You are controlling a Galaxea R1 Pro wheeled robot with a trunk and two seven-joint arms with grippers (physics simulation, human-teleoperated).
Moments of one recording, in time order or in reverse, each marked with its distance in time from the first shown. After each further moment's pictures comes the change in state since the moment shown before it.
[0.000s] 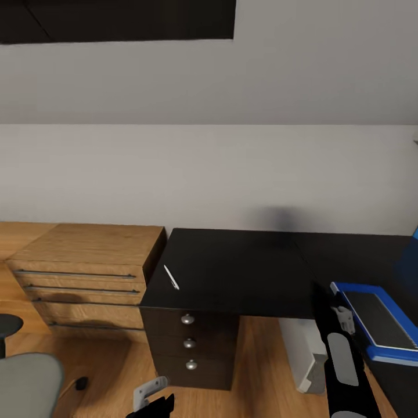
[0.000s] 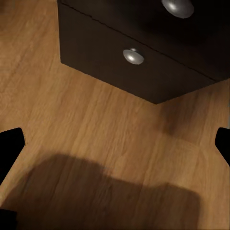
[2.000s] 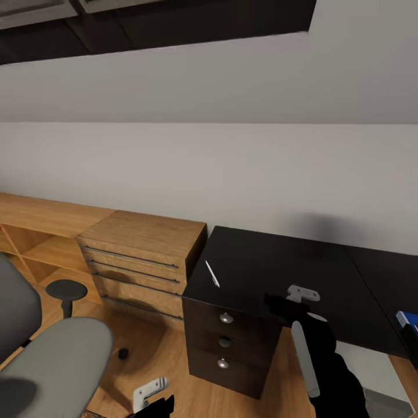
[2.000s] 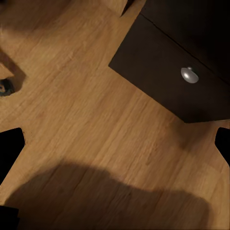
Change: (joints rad) left arm 0.000 0.000 0.000 0.007 -0.002 -0.002 0.002; right arm 0.099 -0.004 0.468 -0.355 0.797 0.614 -0.190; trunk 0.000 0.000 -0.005
